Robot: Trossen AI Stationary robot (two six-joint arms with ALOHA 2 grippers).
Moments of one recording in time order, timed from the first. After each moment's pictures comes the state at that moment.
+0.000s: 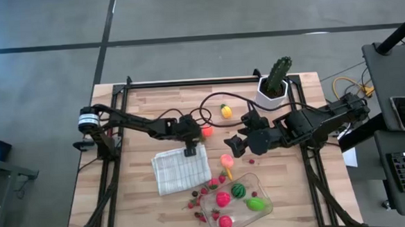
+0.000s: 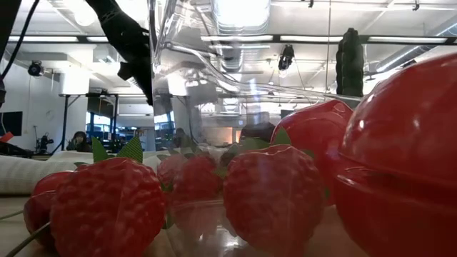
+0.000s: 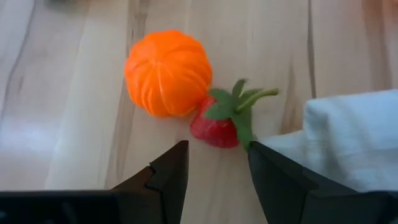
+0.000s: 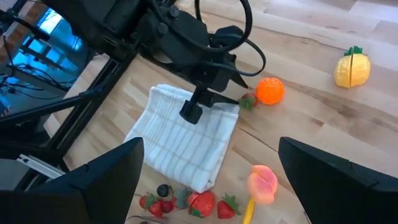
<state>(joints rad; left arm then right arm) 0.10 1.72 0.89 -0.06 -0.11 0.09 0.35 1.49 1.61 -1.01 0.52 1.20</state>
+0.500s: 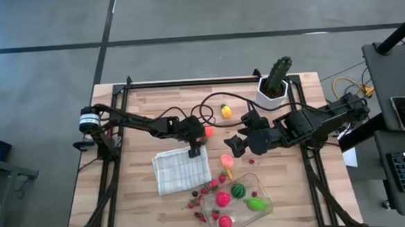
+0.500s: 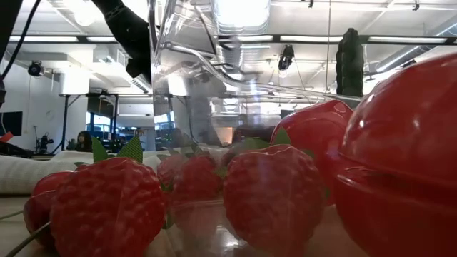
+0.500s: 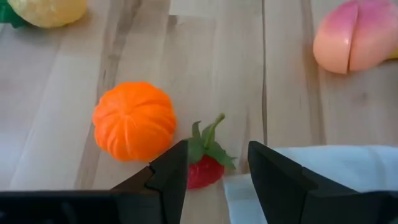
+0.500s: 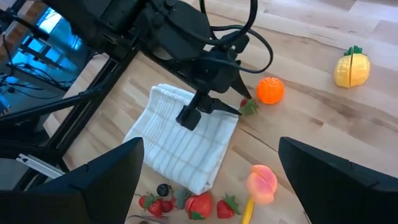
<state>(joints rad) 0.10 1.73 0.94 -0.03 0.01 0.01 0.35 1.49 1.61 -1.01 0.52 1.20</state>
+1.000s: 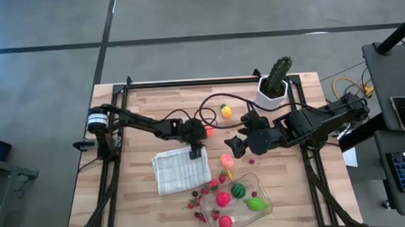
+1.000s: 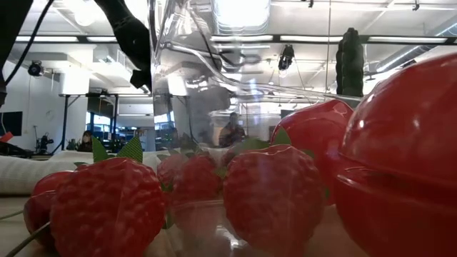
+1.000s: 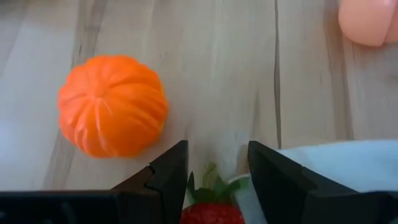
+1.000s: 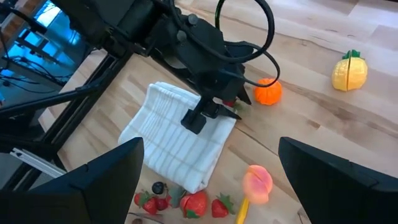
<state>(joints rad) 0.10 1.81 0.96 -0.03 0.02 0.01 0.35 1.49 1.61 -1.02 0.52 1.17</state>
